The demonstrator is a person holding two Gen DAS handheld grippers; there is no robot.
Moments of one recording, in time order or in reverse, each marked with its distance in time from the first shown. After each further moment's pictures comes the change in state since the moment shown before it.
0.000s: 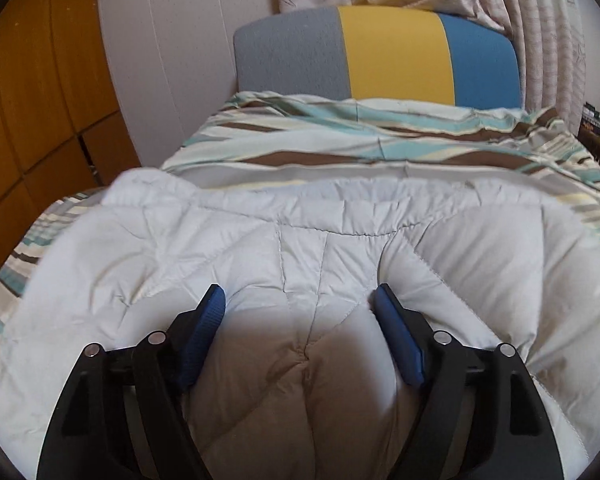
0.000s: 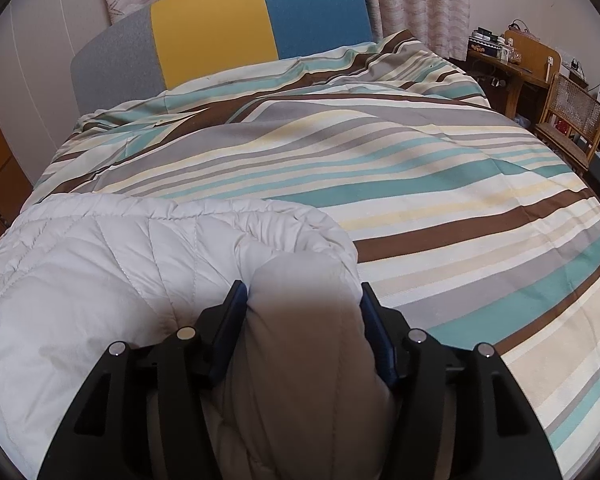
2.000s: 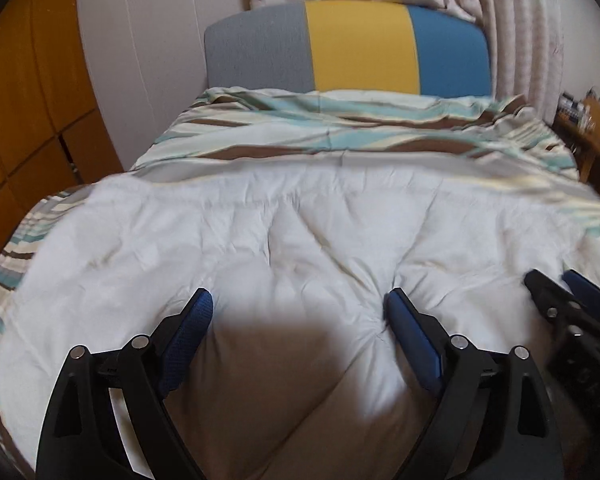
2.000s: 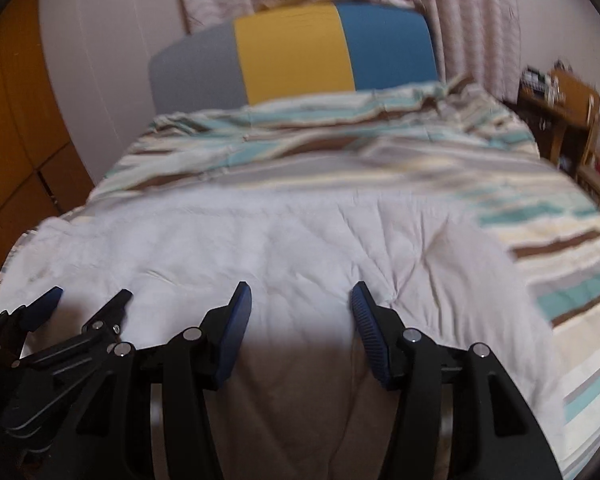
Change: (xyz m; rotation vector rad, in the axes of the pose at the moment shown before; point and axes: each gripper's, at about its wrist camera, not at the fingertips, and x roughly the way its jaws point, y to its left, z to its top) left arm -0.039 -0.047 -0.008 0.028 0.021 -0.074; right arm -0.051 0.075 -0.023 -0.109 -0.081 0.171
